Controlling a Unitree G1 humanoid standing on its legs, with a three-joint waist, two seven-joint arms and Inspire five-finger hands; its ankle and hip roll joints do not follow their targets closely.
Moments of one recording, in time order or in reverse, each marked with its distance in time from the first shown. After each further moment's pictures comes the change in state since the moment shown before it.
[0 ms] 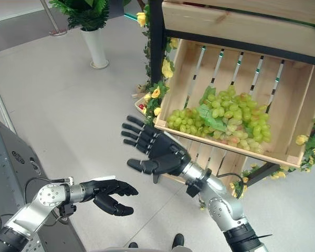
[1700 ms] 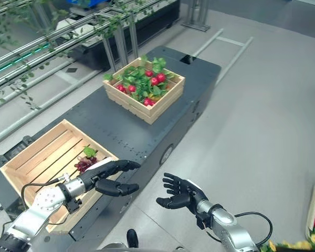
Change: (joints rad) left arm 0.082 -0.055 0.086 -0.018 -0.120 -0.185 0.267; right arm 0.224 -0.040 -0.036 0.239 -0.426 0.044 -0.346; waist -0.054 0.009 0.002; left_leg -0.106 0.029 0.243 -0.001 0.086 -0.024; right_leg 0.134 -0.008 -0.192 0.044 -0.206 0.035
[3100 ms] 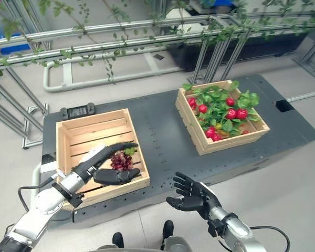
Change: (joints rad) left arm -0.007 -0.028 0.072 -0.085 0.107 -0.223 0.339; right arm 0.135 -0.001 -0.112 -0.065 0.084 -0.070 0.009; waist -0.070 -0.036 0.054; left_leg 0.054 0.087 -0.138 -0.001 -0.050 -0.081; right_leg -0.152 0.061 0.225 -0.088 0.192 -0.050
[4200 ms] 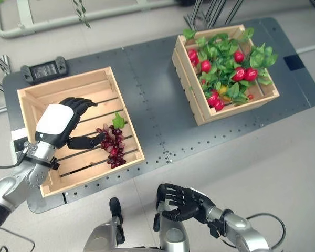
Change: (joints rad) left arm -0.418 0.315 -0.246 0.368 0.565 0.143 0.623; right arm -0.152 -0.167 0.146 0.069 -0.018 0.099 0.197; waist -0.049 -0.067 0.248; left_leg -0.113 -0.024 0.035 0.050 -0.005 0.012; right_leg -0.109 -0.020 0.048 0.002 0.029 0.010
